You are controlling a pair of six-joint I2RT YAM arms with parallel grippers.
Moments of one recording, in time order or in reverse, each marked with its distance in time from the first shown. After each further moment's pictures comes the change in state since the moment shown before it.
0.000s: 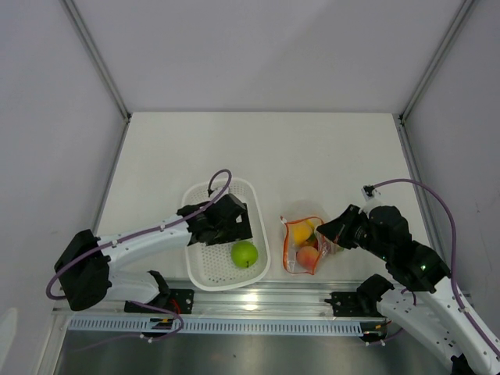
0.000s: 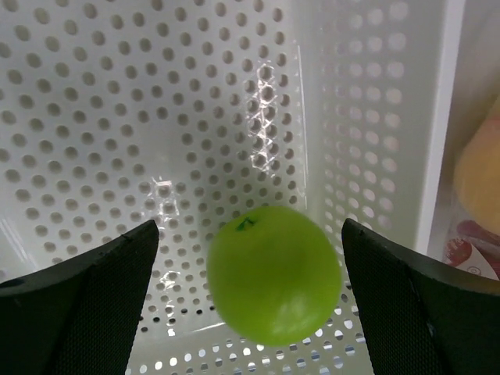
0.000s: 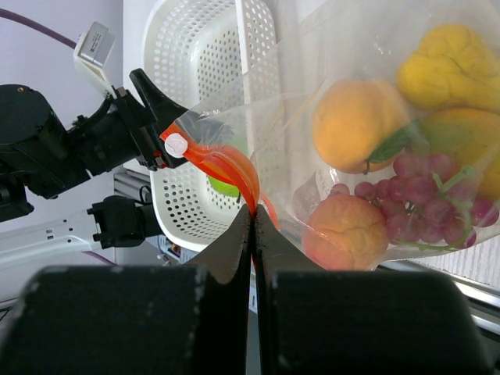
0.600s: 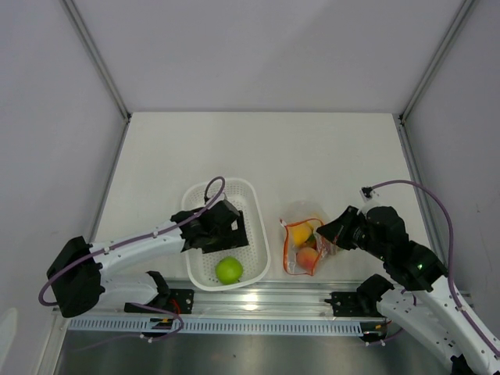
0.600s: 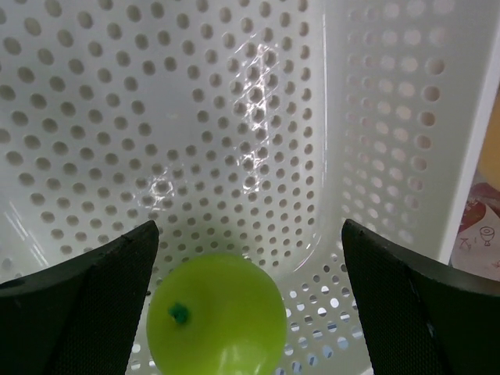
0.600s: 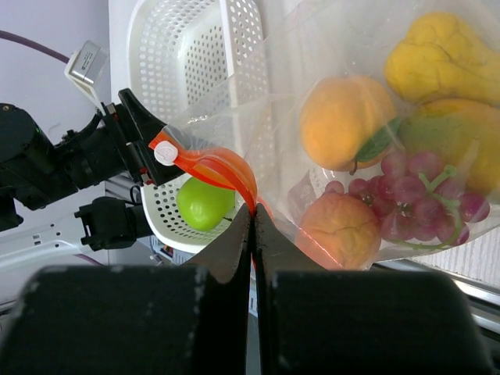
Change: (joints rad) left arm -0.006 -0.061 -0.083 0.042 0.096 -0.009; right arm -0.003 0.001 -0.026 0.001 0.006 -0.001
